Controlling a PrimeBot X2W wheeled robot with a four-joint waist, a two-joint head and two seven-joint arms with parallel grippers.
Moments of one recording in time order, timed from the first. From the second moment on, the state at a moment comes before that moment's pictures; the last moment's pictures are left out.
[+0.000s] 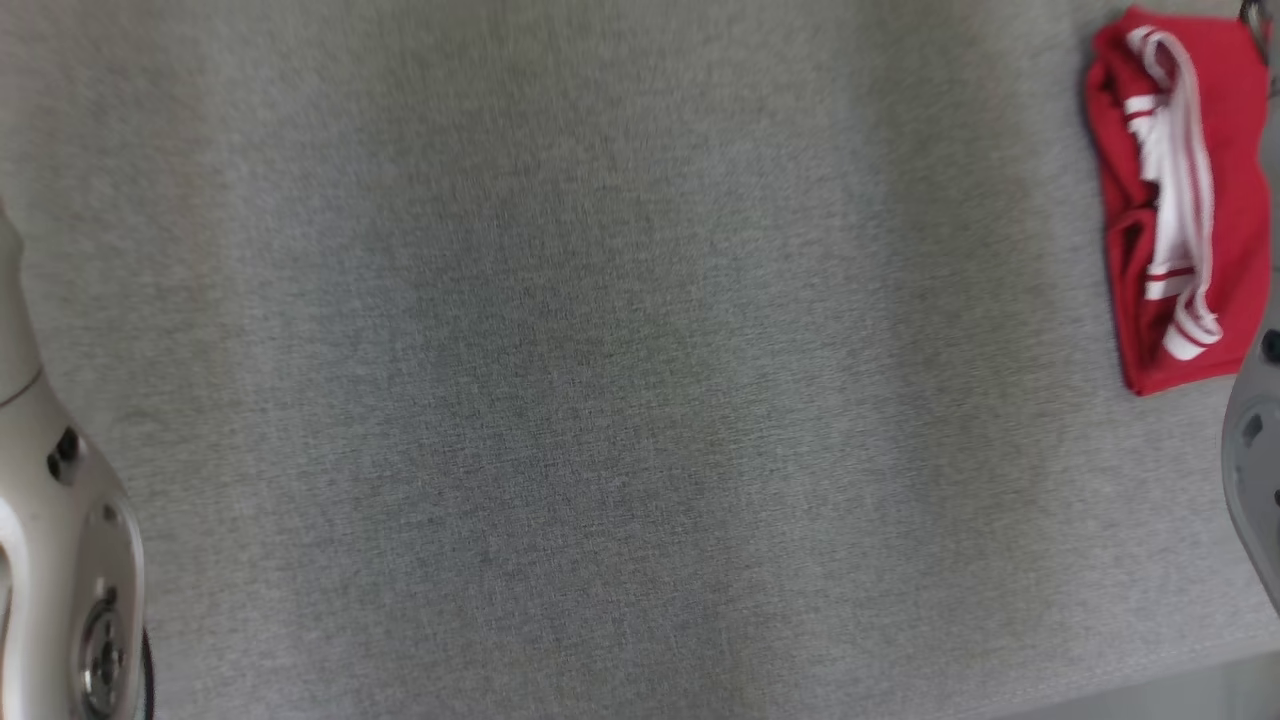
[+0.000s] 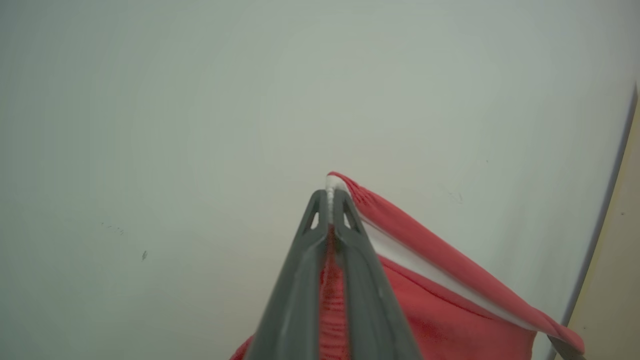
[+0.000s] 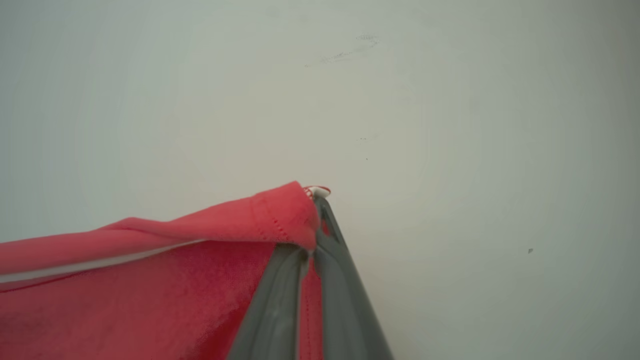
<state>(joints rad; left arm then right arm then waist) -1.46 0.16 0.03 0.33 -0.61 -0.09 -0.06 -1.56 -0.11 0.04 0.68 0.51 0.13 -0.12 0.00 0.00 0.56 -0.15</state>
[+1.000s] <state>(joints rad) -0.50 0.22 -0.25 0.38 -0.96 -0.13 -0.12 -0.67 -0.48 0.55 0.41 0.82 0.13 0.35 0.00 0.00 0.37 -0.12</state>
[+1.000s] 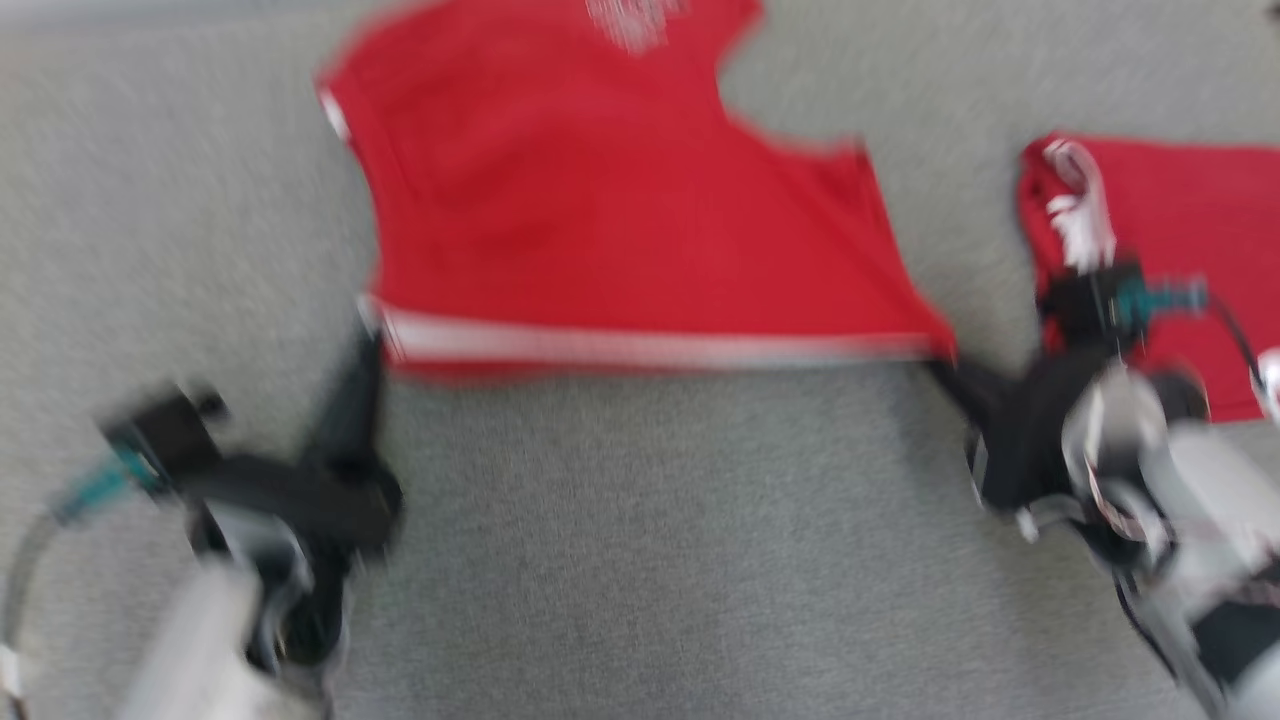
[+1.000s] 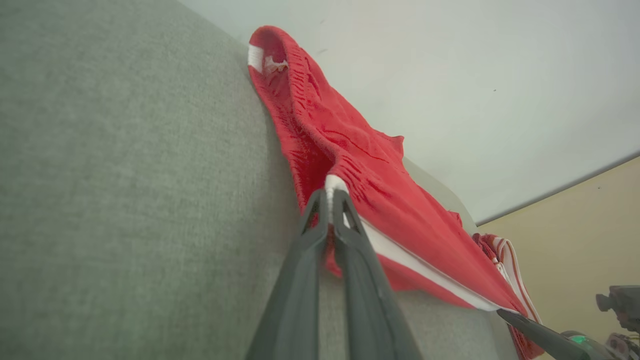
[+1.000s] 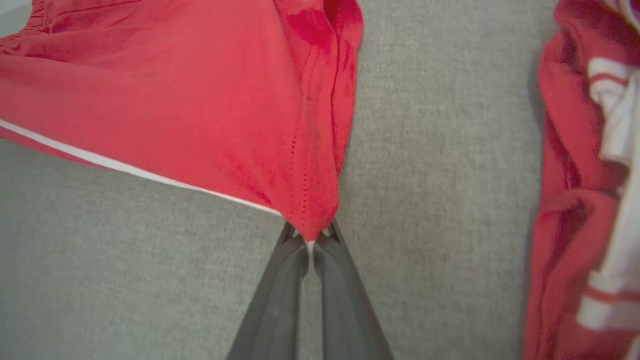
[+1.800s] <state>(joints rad) 0.17 0.25 -0.35 0.03 -1.01 0.03 -0.02 0.10 -0.35 0.07 -0.07 0.63 0.13 0.82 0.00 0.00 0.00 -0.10</state>
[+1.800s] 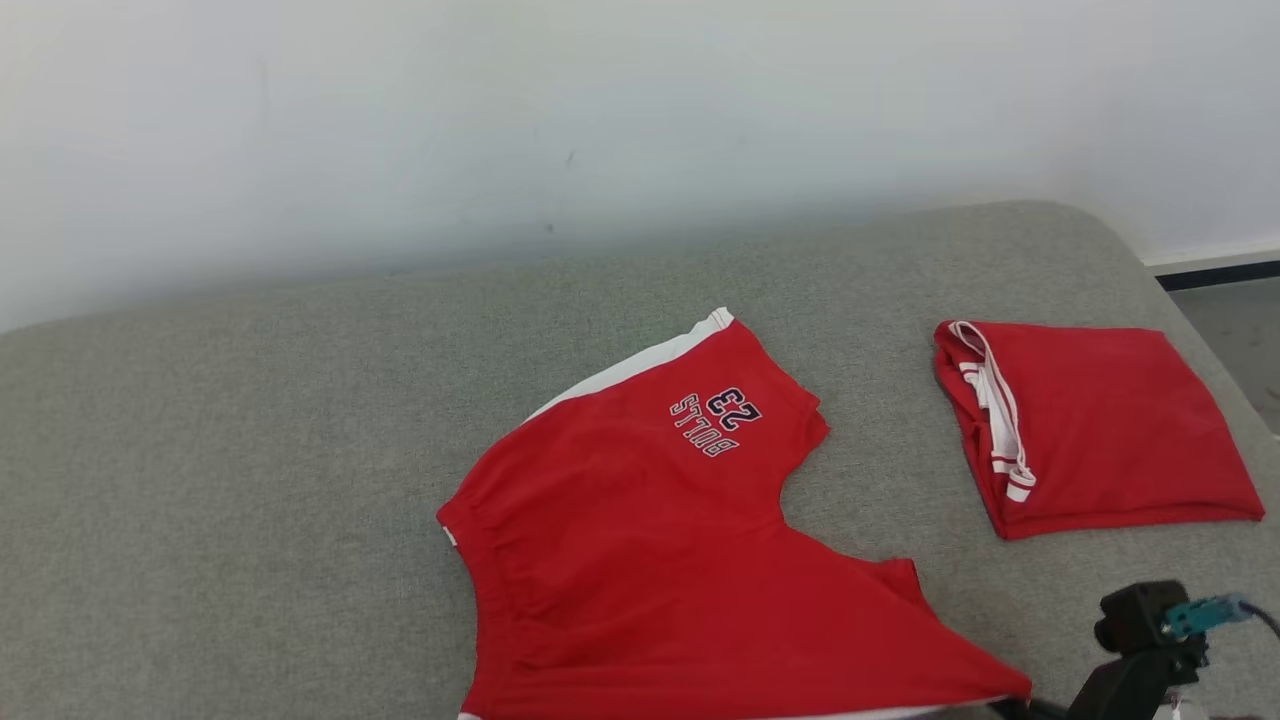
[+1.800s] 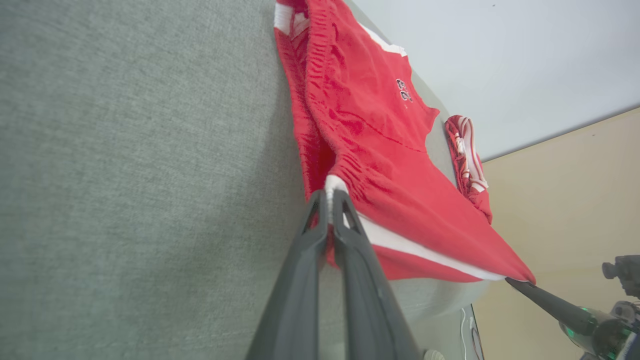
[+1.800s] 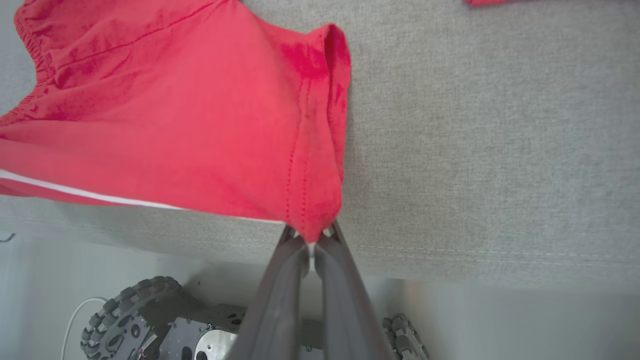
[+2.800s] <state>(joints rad) -0.47 0.07 -0.36 0.21 -1.03 0.17 0.05 -0.81 -0.41 0.26 0.50 0.44 0.13 0.63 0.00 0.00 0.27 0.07</state>
